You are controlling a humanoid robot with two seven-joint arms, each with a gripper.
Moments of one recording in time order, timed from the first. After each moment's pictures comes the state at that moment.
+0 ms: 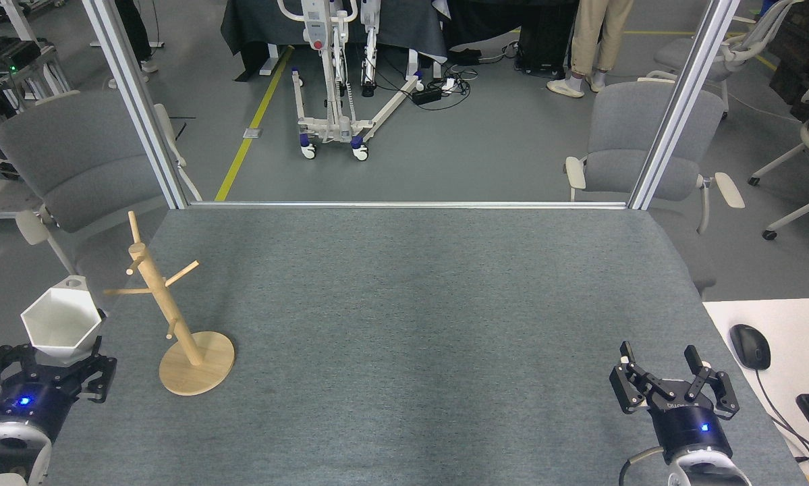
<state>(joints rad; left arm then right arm) -0.18 0.27 0.45 -1.37 -1.79 -0.35 -0.12 -0.08 -0.10 -0.26 -1.38 1.45 -0.20 -0.04</state>
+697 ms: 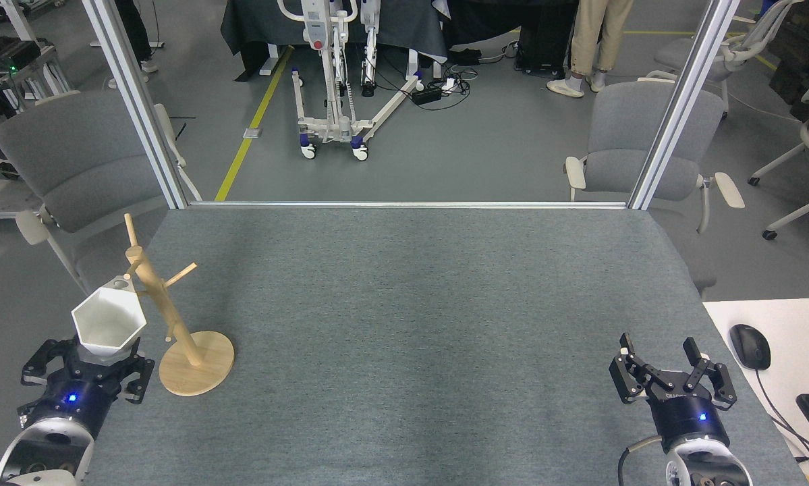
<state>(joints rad) -0.18 0.18 0.41 -1.42 -1.92 -0.35 -0.12 -0.13 -0.10 -0.26 -1.33 1.45 -0.19 -0.04</state>
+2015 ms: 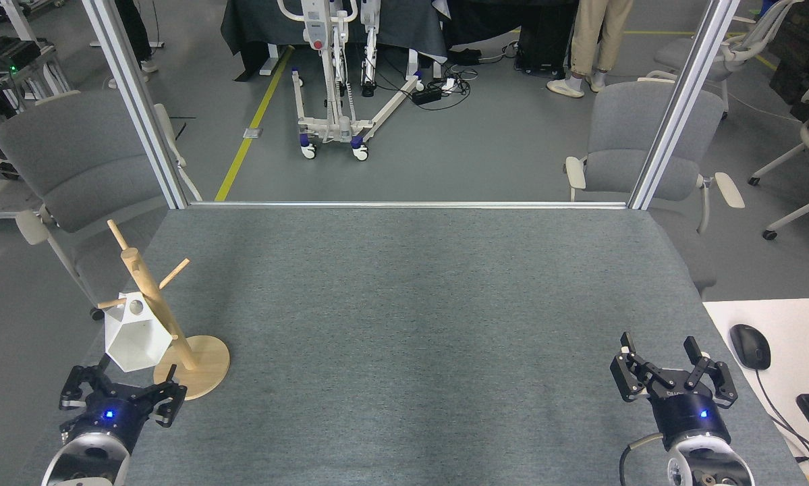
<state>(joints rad) -0.19 0.11 0.38 -1.30 -1.95 -0.31 -0.10 -0.14 -0.11 -0.26 -1.31 1.45 -0.20 -0.04</state>
